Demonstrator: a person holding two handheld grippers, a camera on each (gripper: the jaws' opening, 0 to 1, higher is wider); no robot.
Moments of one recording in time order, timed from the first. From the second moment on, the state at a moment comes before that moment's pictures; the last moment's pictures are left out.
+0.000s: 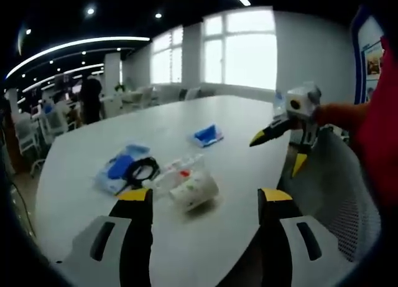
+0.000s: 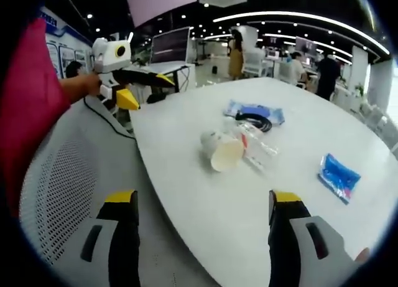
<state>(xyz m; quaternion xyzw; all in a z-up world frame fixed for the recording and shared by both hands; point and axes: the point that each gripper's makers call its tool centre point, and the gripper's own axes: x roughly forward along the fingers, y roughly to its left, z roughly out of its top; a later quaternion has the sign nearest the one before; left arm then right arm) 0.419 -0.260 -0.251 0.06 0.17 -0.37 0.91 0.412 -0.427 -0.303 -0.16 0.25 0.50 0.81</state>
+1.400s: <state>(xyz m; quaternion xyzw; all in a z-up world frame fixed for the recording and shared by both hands) 0.447 -0.280 -0.267 0.13 0.22 -0.41 0.88 0.437 -0.417 -0.265 -0.13 0.16 0.45 0.87</state>
